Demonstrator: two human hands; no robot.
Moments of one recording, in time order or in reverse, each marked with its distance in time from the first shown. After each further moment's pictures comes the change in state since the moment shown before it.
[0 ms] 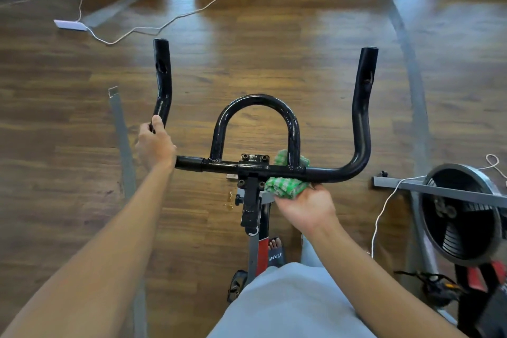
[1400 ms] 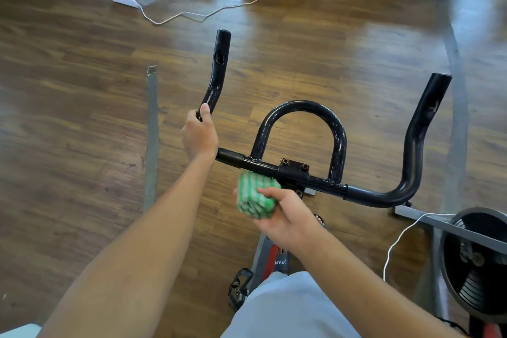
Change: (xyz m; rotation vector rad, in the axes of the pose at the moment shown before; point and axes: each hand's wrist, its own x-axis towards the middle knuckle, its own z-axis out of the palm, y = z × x) left_hand 0.007 -0.008 0.006 -0.053 -0.004 -0.036; right_hand -0.010 0.089 0.047 -0.561 0.065 0.357
